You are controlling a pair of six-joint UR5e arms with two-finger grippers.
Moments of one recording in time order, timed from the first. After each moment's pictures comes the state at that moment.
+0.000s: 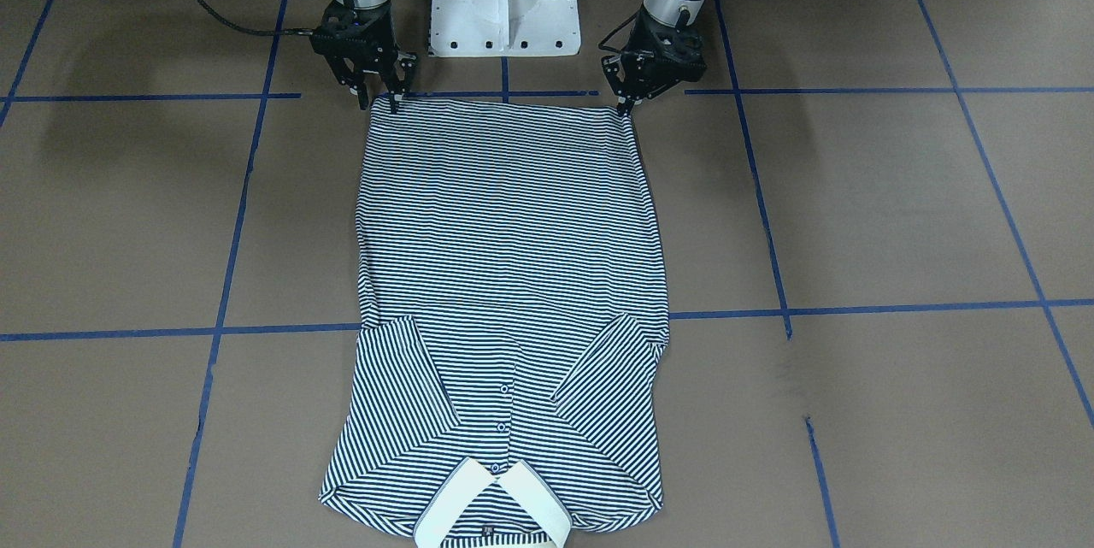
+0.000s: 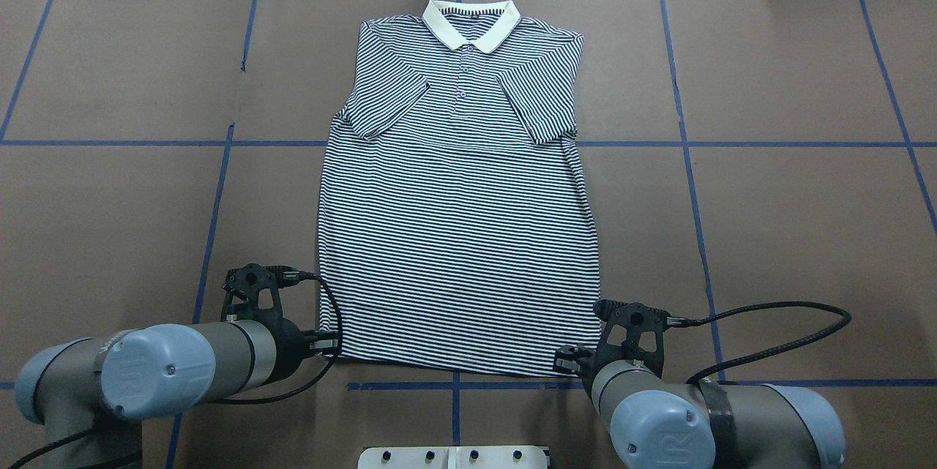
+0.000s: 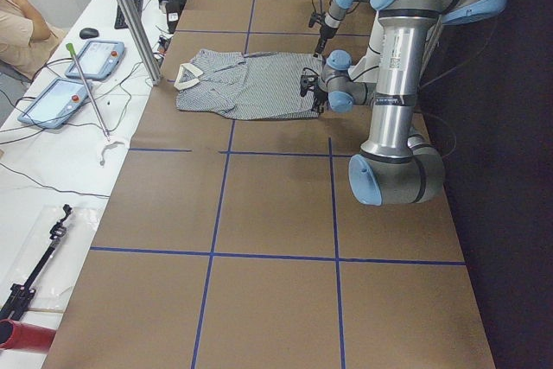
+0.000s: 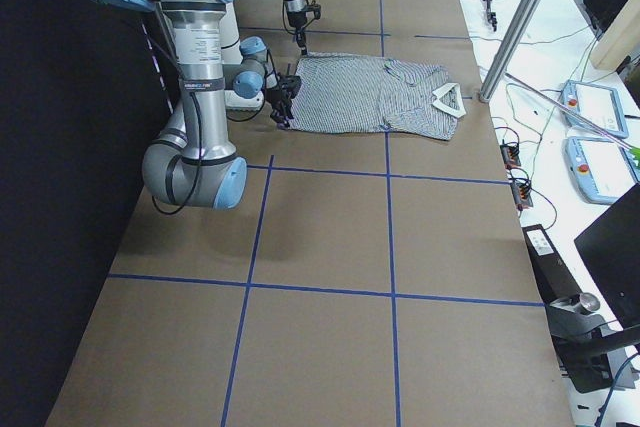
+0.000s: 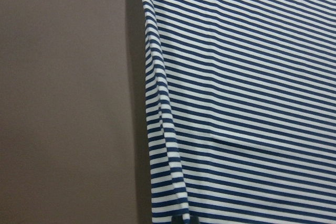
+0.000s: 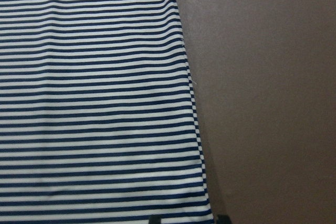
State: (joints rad) left arm -0.22 -1.74 -1.99 -2.02 -1.55 -1.47; right arm 0.07 -1.36 2.05 -1.54 1.30 1.73
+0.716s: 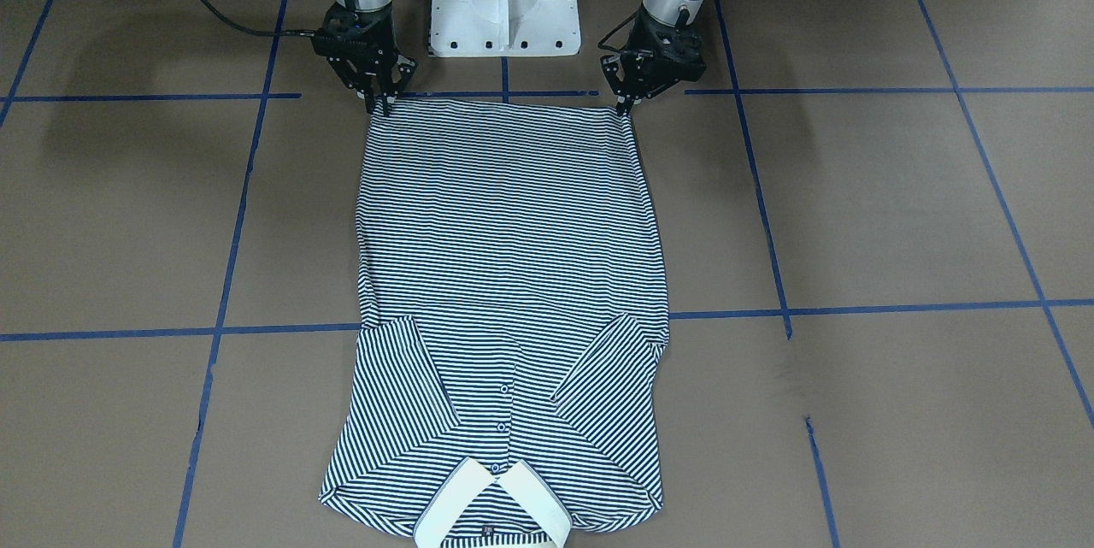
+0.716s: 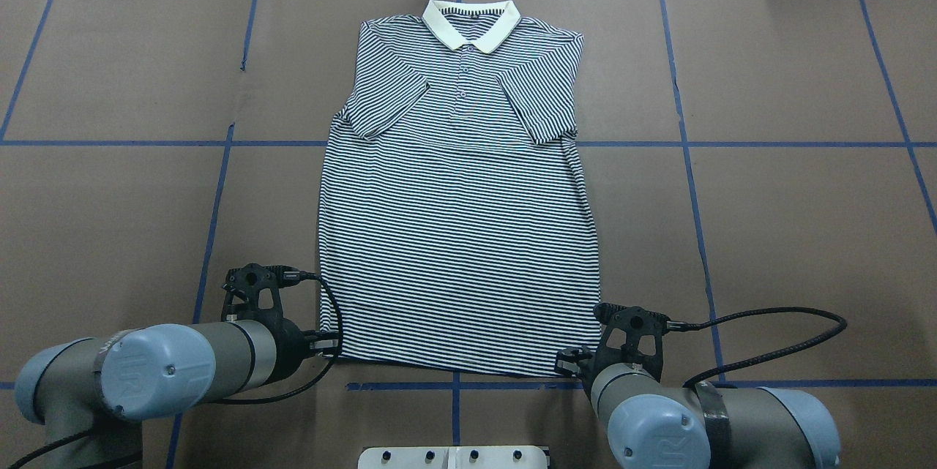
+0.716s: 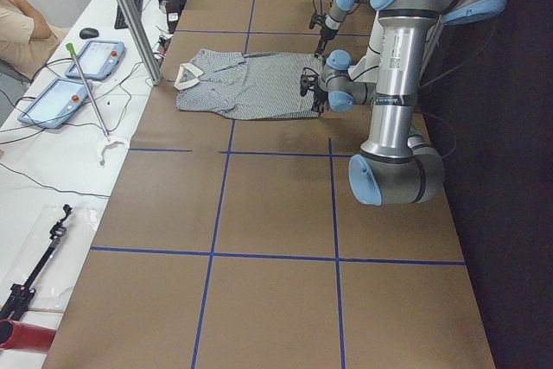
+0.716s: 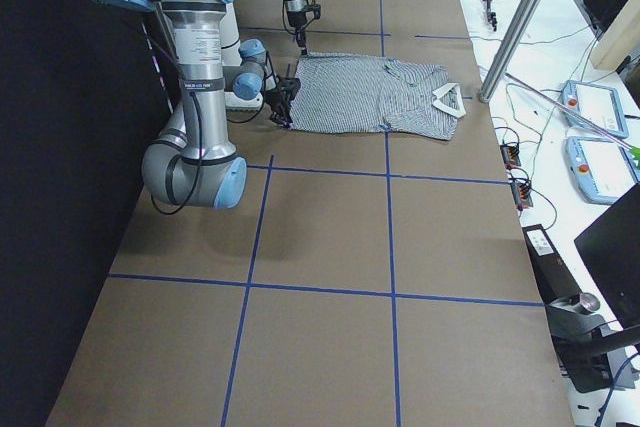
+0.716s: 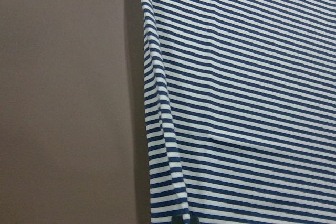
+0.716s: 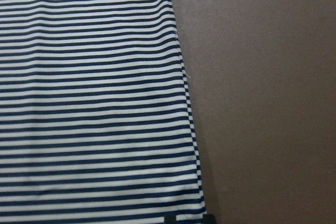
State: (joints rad) left arm -0.22 -1.74 -1.99 -2.02 -1.55 -1.47; right arm 0.06 -1.36 2.04 -1.54 1.29 1.74
